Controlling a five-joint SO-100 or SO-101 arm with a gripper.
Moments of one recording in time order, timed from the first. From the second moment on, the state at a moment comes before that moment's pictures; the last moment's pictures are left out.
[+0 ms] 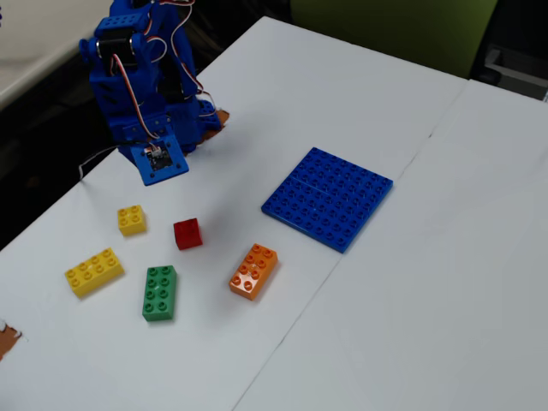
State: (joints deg) arm 52.2 115.0 100.9 84.4 -113.3
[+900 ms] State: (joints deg) arm 68.3 110.0 108.8 66.2 -125.3
